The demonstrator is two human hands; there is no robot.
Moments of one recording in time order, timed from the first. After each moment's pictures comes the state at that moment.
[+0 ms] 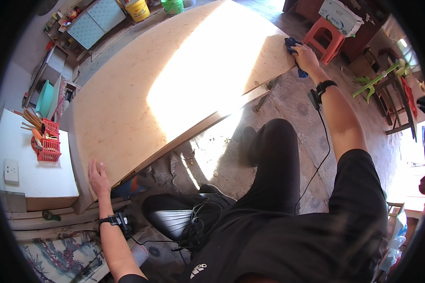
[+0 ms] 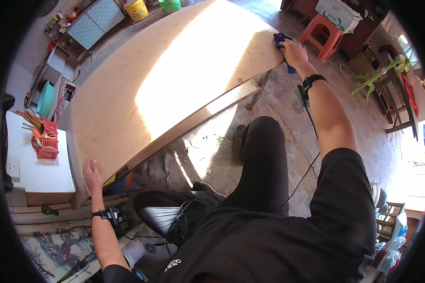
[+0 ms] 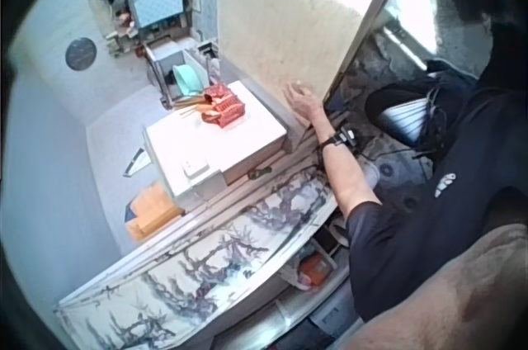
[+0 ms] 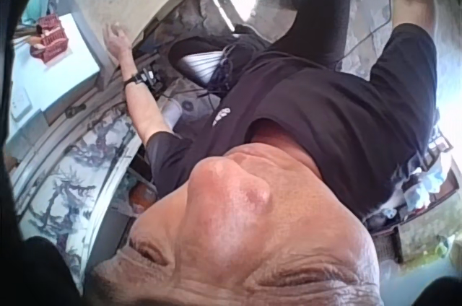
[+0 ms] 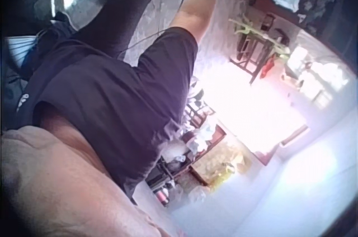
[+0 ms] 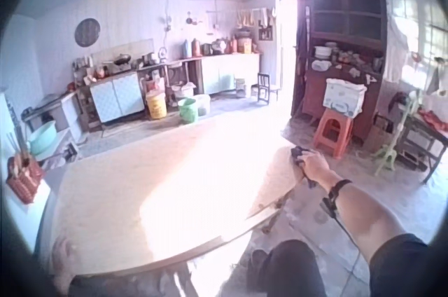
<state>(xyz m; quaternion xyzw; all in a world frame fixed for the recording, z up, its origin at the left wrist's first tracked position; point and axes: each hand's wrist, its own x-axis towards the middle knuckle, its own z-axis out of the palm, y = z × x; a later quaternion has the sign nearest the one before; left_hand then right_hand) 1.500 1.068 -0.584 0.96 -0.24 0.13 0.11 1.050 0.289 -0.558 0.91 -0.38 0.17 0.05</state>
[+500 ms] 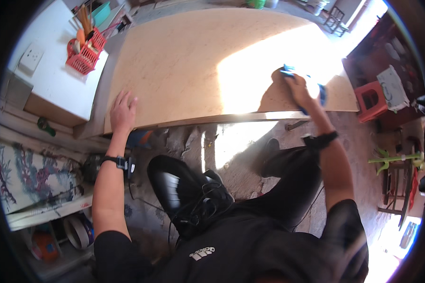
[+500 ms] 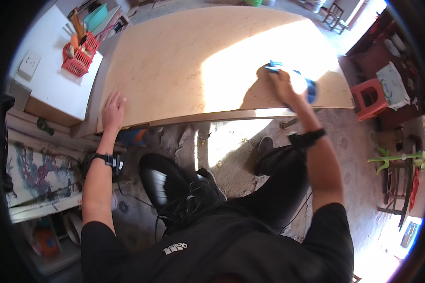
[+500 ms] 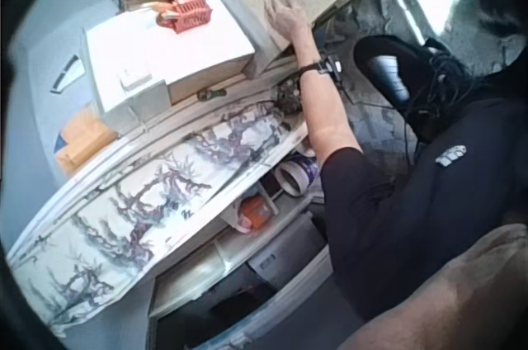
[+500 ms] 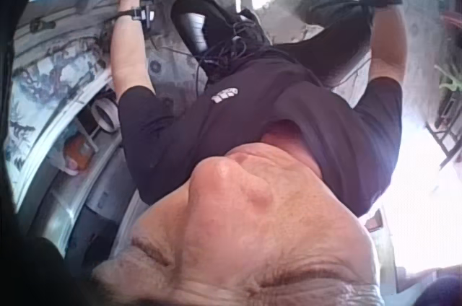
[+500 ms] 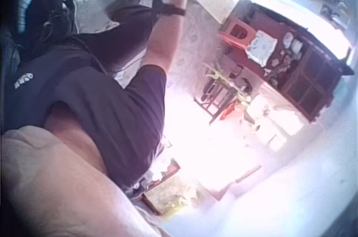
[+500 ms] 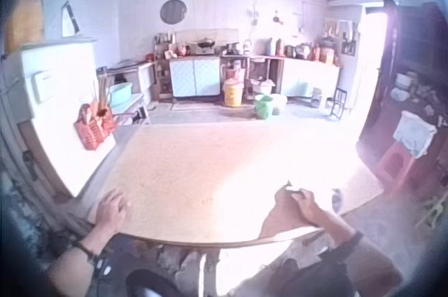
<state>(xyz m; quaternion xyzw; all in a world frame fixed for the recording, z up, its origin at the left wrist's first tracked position) 1.493 1.066 -0.582 0.95 -0.23 0.16 0.15 1.242 0.505 -0.566 0.94 -0.20 0.19 -0.21</state>
